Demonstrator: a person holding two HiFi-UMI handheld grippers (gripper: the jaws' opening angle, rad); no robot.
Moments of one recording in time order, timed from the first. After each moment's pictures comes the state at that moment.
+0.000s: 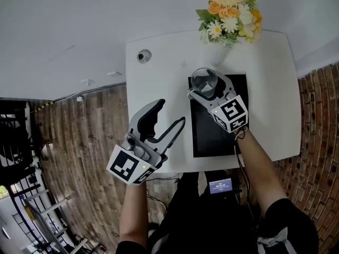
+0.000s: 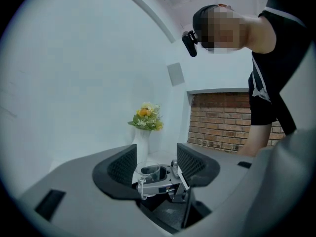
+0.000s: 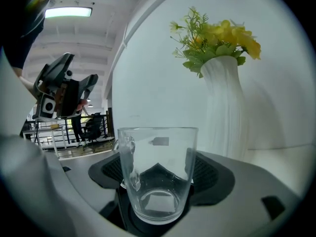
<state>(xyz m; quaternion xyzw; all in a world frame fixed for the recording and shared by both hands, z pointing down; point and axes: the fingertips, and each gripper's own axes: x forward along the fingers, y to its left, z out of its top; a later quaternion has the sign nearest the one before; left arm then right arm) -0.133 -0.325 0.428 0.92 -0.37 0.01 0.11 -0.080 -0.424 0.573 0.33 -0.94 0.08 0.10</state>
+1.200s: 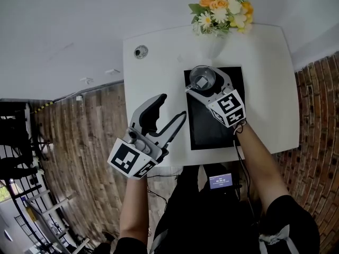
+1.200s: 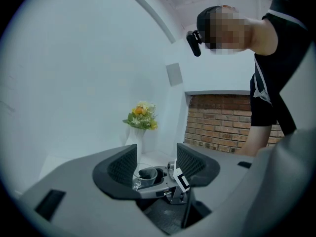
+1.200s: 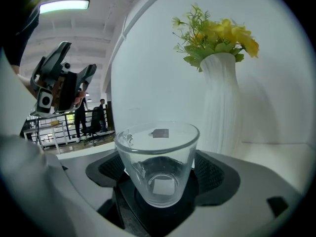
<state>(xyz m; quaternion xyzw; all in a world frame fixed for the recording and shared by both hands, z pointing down) -0.119 -0.315 0.429 0.92 -0.36 0.00 0.13 -0.070 -0.410 0.588 0.33 -0.93 0.10 0.15</state>
